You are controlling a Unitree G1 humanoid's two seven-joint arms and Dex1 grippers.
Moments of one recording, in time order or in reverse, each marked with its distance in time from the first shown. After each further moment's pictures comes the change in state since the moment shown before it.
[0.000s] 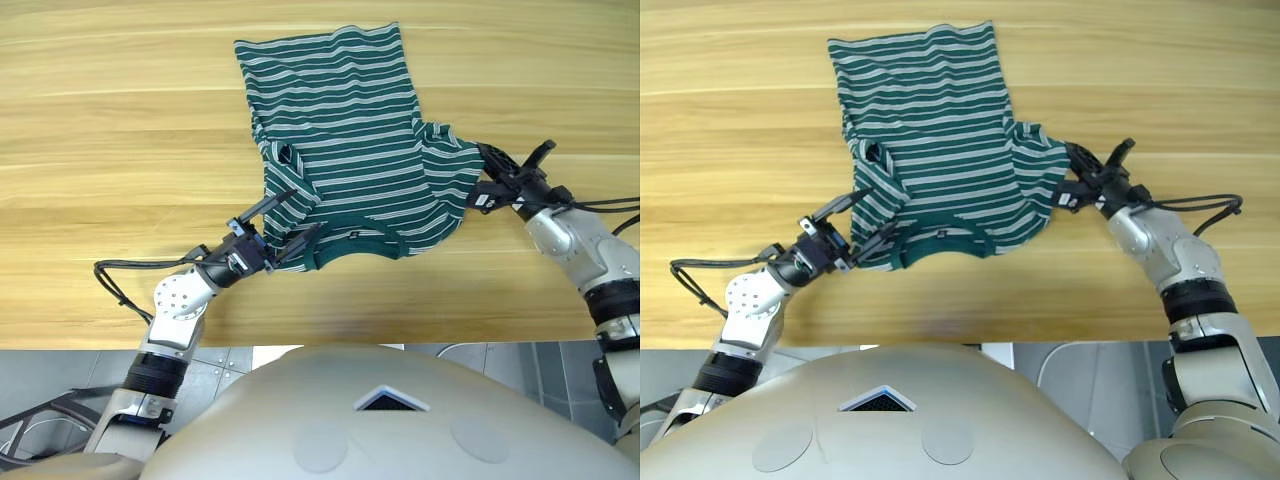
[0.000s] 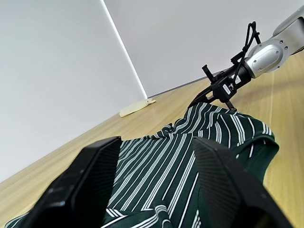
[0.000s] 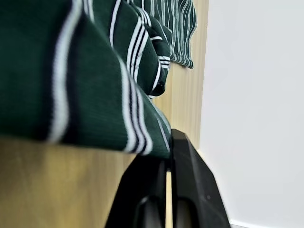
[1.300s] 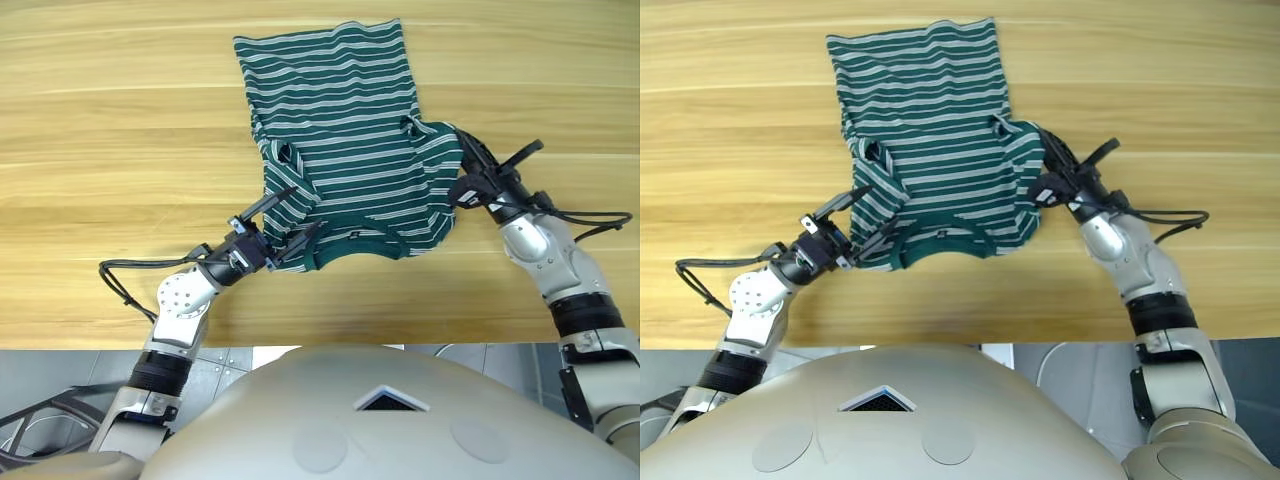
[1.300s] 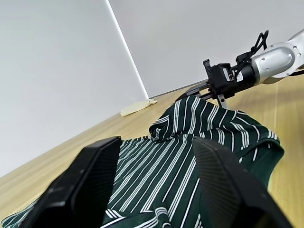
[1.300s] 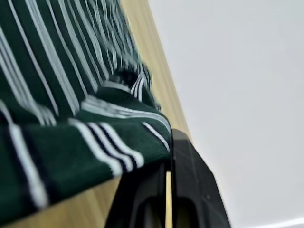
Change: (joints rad) left arm -0.009 -0.023 -0.001 0.015 -0.010 -0.003 -0.003; right arm 0.088 0.170 -0.112 -0.178 0.161 -0.106 0.023
